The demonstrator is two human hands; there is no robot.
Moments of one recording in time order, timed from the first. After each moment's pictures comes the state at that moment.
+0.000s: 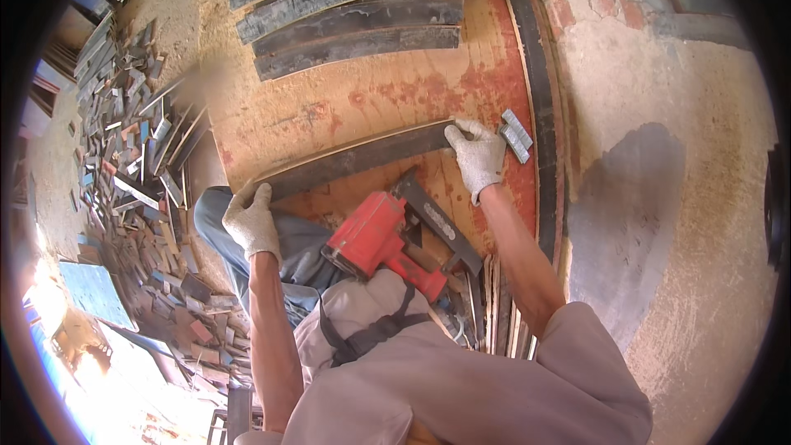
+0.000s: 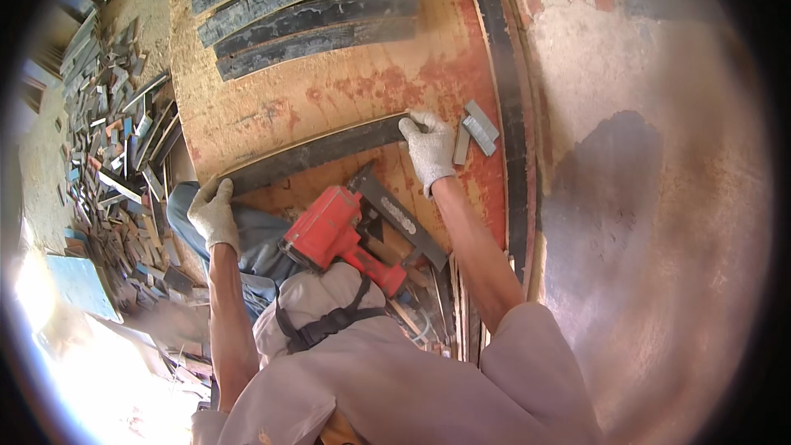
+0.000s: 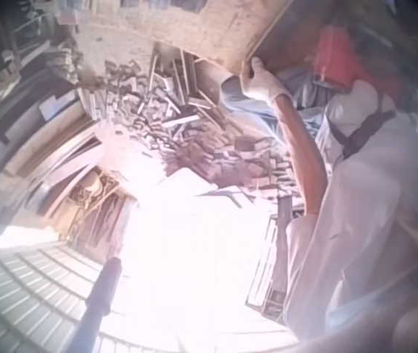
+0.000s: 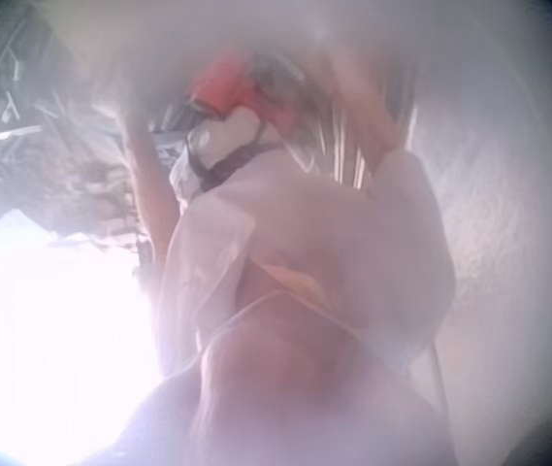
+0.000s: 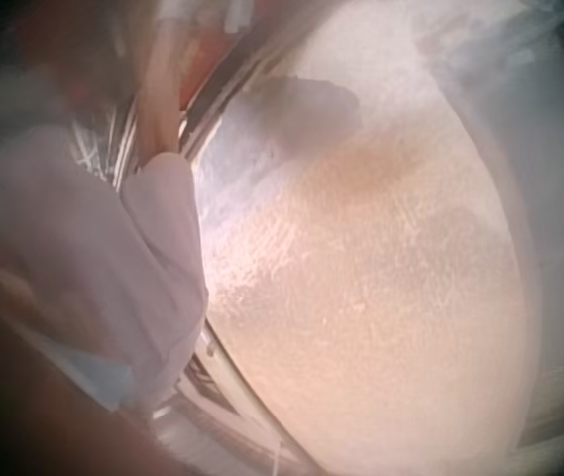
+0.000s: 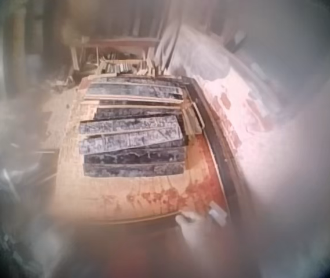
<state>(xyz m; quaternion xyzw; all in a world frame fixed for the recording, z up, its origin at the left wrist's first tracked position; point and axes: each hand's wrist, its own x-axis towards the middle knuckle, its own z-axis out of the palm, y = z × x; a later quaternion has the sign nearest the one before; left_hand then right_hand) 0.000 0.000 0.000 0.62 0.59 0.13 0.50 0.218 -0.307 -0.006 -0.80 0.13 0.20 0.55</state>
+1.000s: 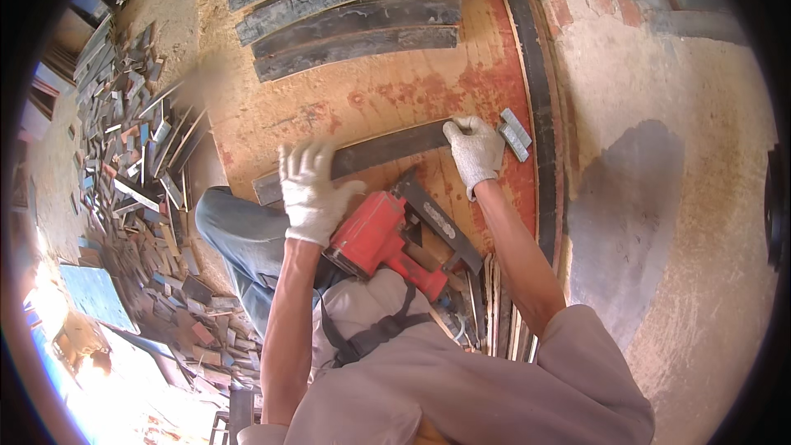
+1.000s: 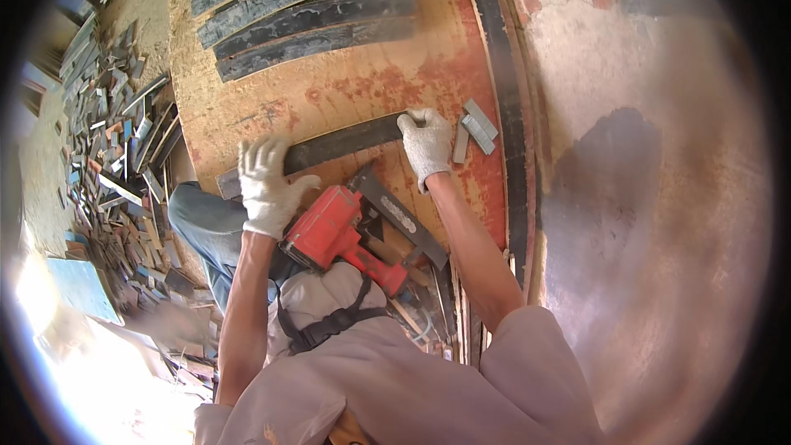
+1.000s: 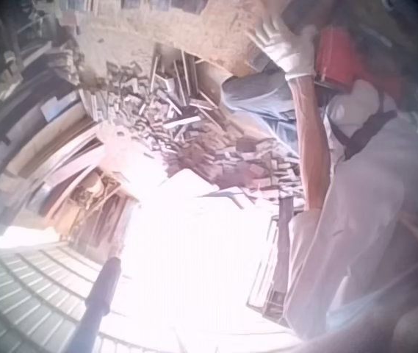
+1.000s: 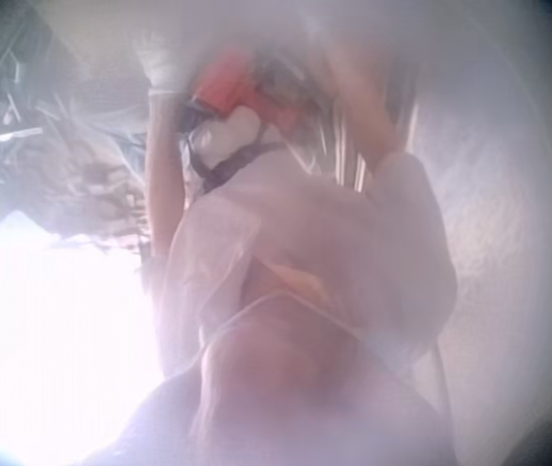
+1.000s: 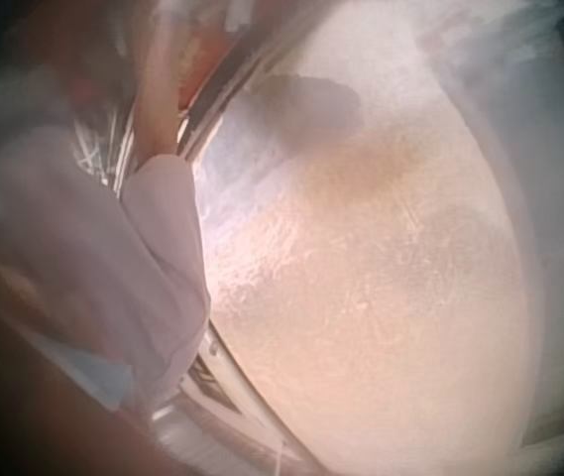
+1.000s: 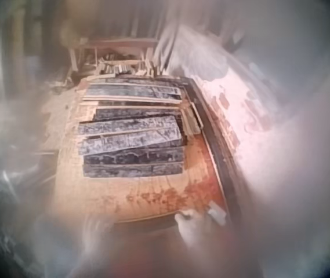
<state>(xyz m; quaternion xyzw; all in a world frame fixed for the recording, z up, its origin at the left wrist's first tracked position) 0.059 -0.056 0.007 0.95 0.13 0.11 0.27 0.223 -0.298 0.002 -0.88 0.12 0.14 0.45</state>
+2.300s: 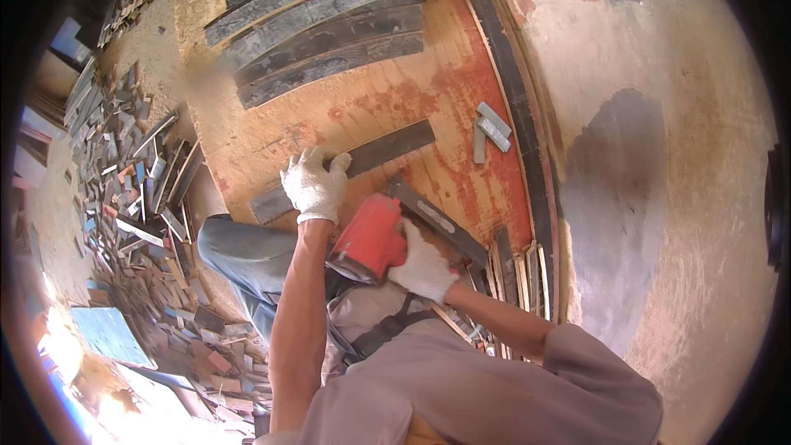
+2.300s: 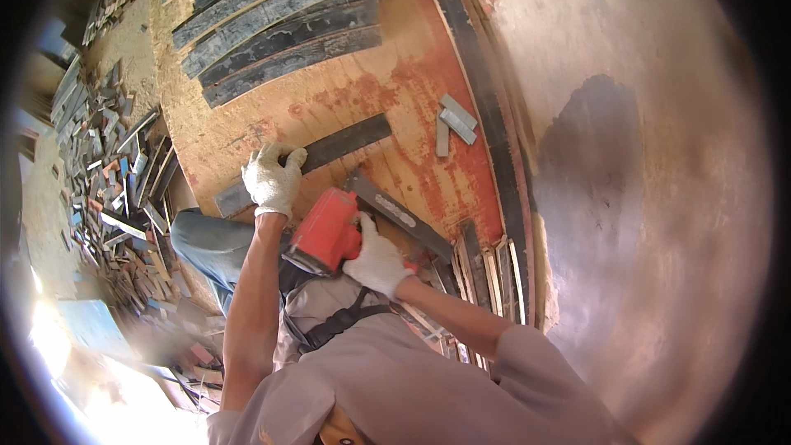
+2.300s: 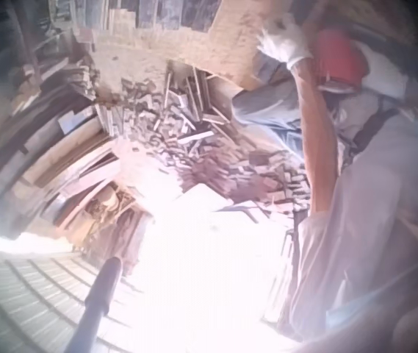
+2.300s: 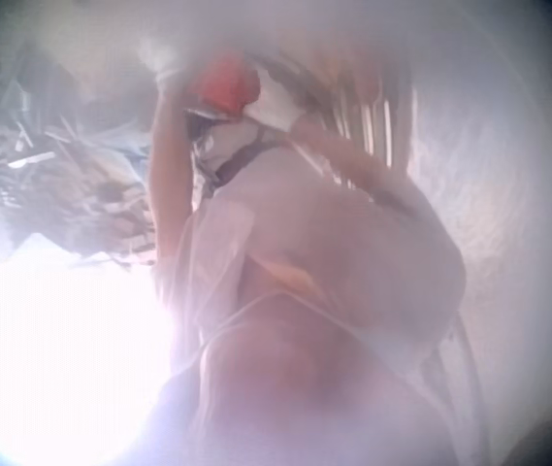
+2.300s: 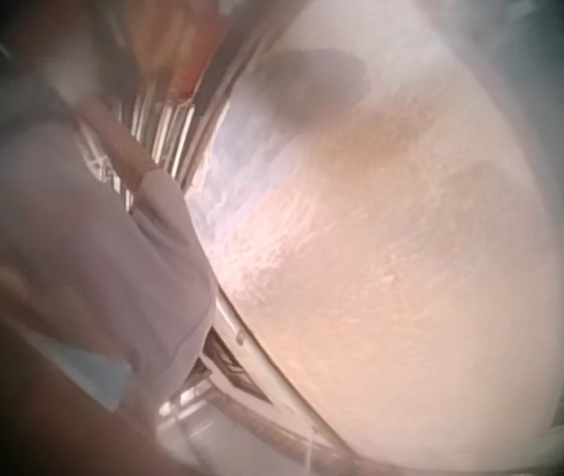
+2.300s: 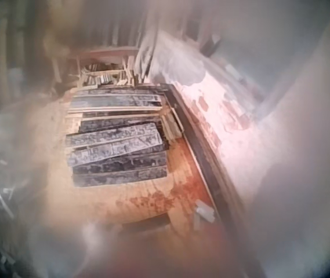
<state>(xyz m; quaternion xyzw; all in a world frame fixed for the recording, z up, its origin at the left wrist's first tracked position) 0.107 -0.069 0.003 0.90 0.28 0.03 0.34 0.038 -0.293 0.069 -0.87 -0.03 0.43 0.24</state>
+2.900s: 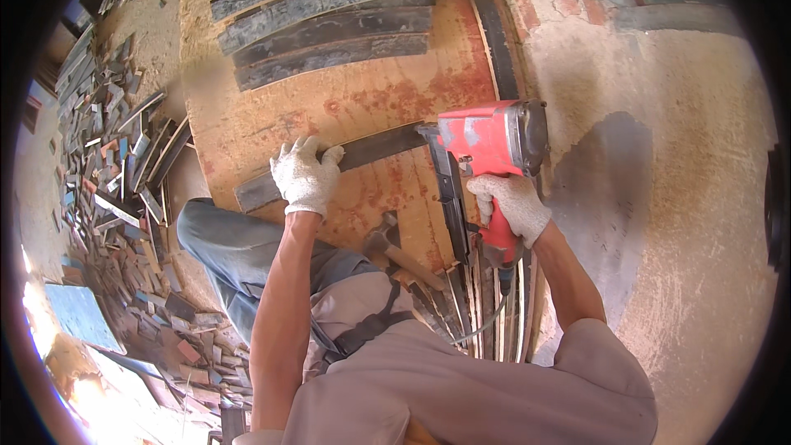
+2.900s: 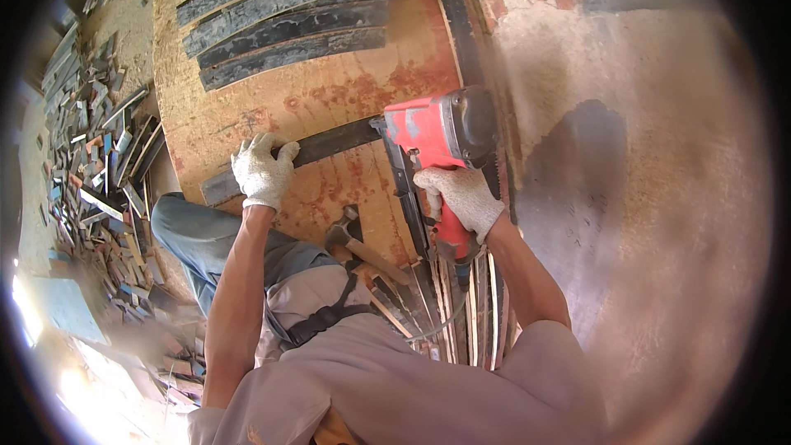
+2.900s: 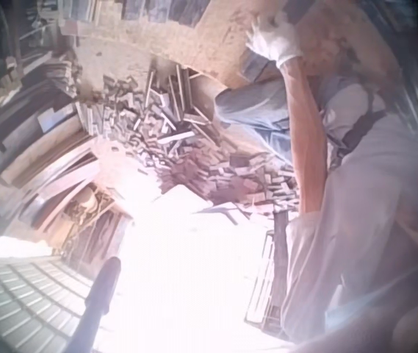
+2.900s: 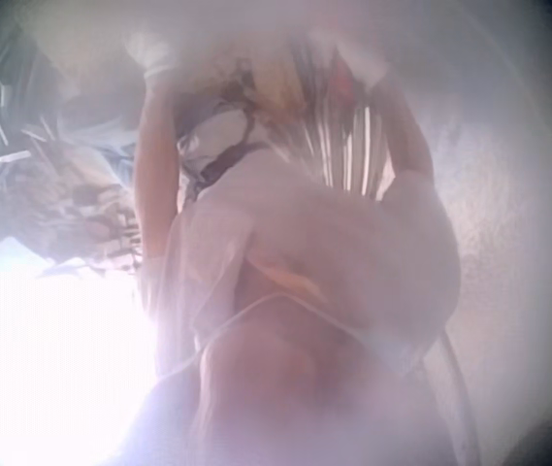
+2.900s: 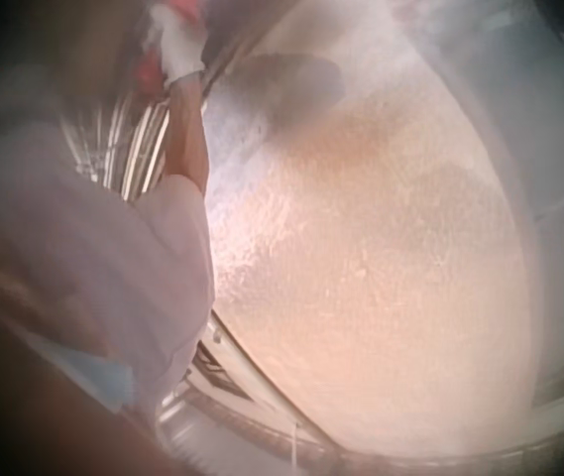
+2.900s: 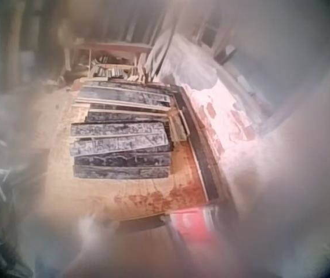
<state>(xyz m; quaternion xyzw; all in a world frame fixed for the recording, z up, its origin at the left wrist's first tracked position) 0.101 -0.072 -0.002 0.90 0.27 0.06 0.32 0.194 -0.348 0.175 -0.80 0.16 0.40 0.42</state>
